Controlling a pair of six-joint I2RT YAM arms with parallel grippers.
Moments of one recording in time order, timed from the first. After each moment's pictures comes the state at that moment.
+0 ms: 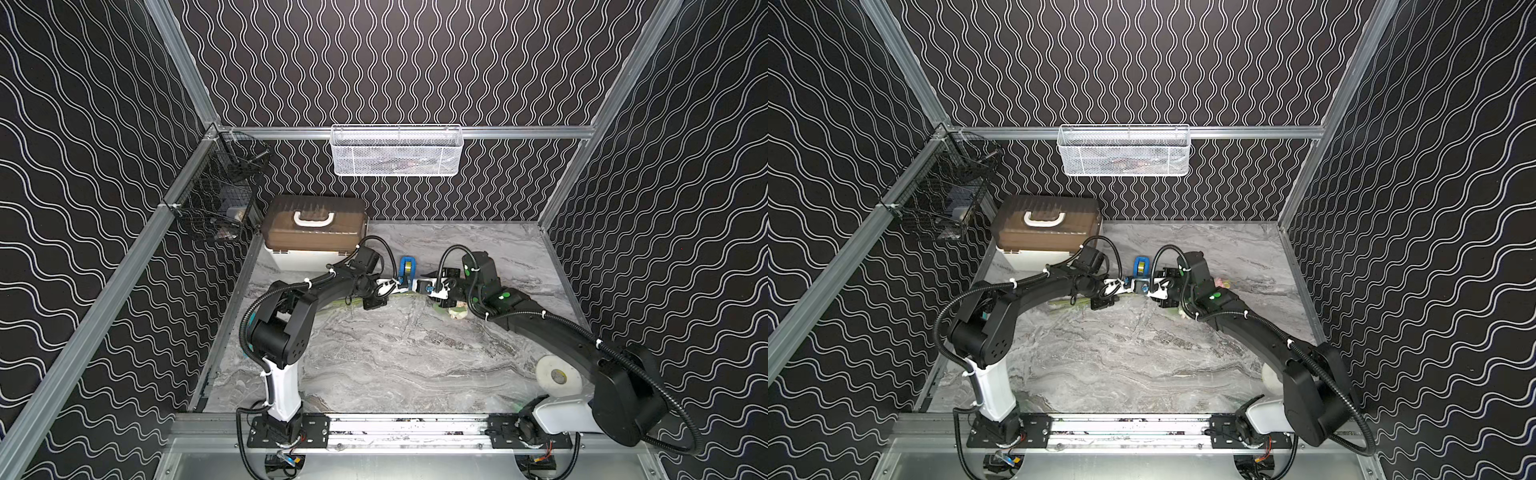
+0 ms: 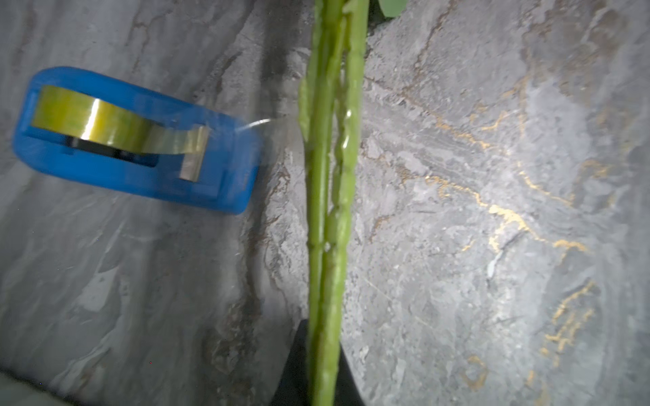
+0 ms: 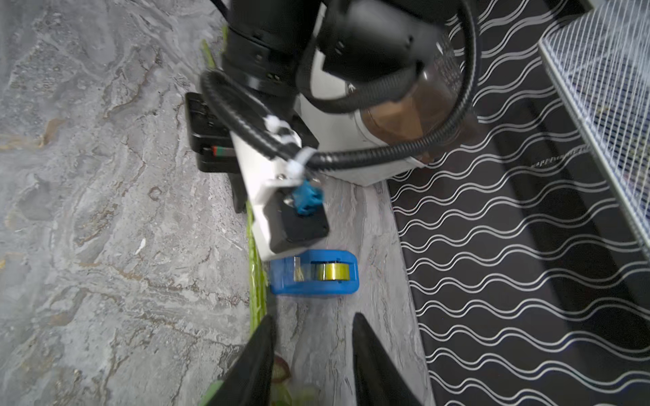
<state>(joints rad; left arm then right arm) -0.39 1.88 1.22 -0.41 0.30 0.96 0.52 1.42 0.98 -0.11 -0.32 -1.00</state>
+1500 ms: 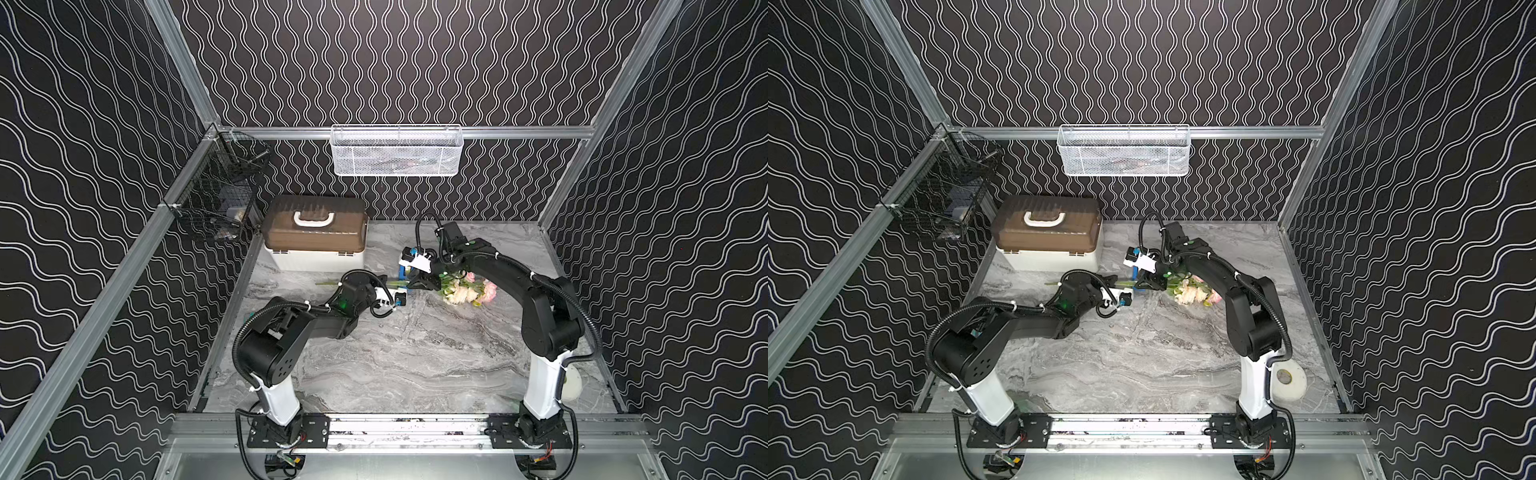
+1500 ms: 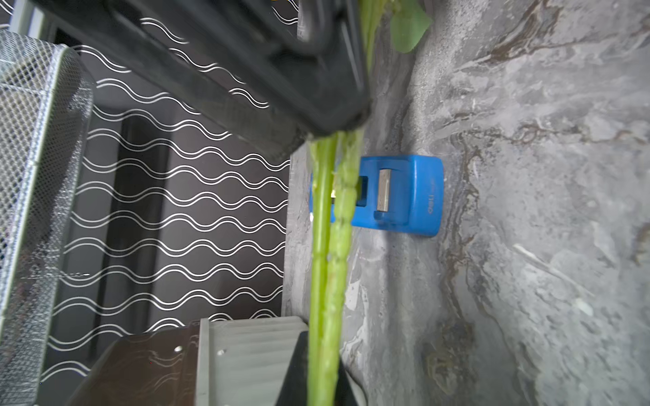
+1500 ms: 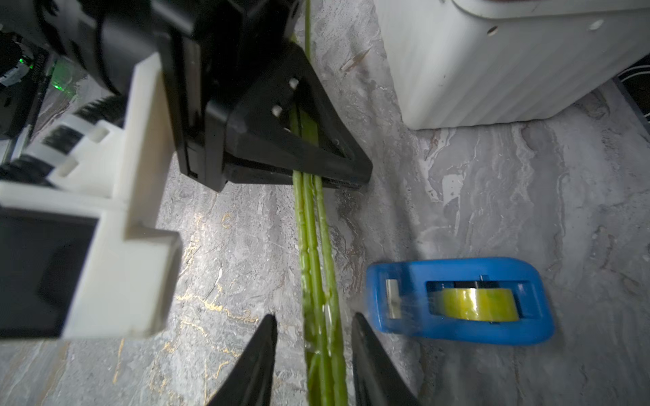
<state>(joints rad) -0.45 1.76 0.72 0.71 0.01 1.31 0.45 1.98 1.59 -0.69 -0.63 -0.86</state>
